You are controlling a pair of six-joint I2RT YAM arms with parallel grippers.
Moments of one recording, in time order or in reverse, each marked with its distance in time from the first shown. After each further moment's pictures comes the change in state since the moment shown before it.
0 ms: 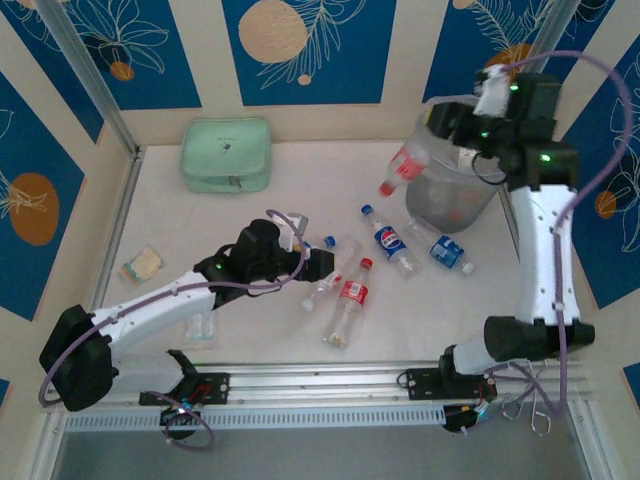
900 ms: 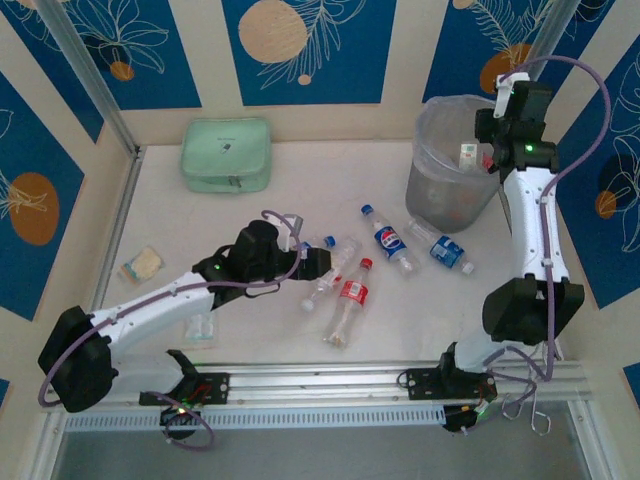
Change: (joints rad) left arm 0.015 -0.006 -0.014 -0.022 -0.001 -0.051; right arm -0.075 0.224 -0.220 0.247 0.333 -0.383
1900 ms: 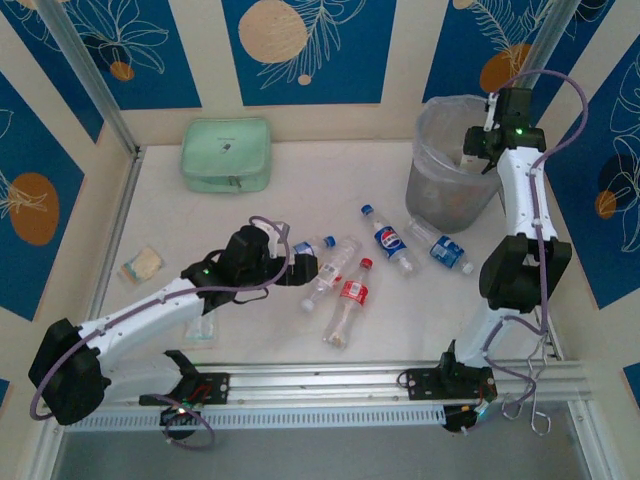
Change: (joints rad) left arm 0.033 -0.077 -0.049 -0.122 -0.029 -0.010; right arm -0.051 0.239 0.107 -0.204 -0.074 0.204
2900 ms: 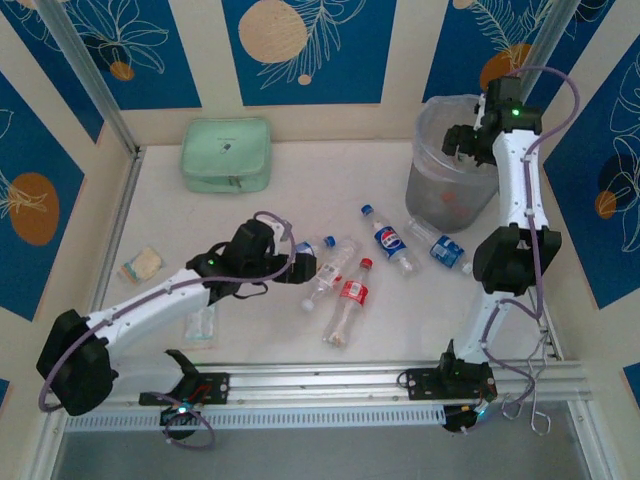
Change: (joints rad) left arm 0.021 0.078 0.076 -0.105 -0.031 0.093; right arm 0.066 0.121 0.354 -0.400 -0.050 0.085
